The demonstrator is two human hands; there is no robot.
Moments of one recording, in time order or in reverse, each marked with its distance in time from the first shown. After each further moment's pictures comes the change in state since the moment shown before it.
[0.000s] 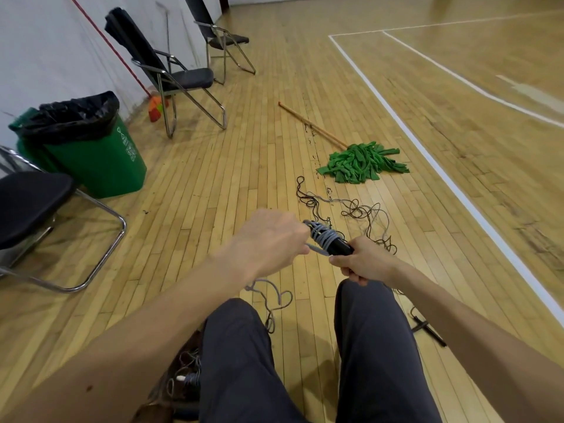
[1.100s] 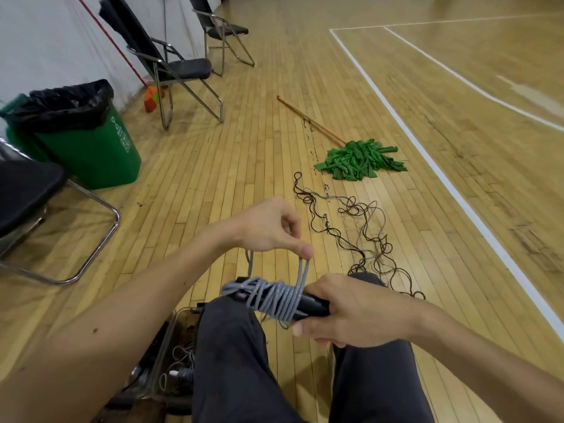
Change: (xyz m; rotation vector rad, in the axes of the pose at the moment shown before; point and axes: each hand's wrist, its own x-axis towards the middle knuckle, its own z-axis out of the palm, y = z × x) left_hand 0.024 -0.043 0.030 -1.025 -0.067 0.001; right_hand -0.099 -0.065 0.029 -0.302 -0.433 -0.383
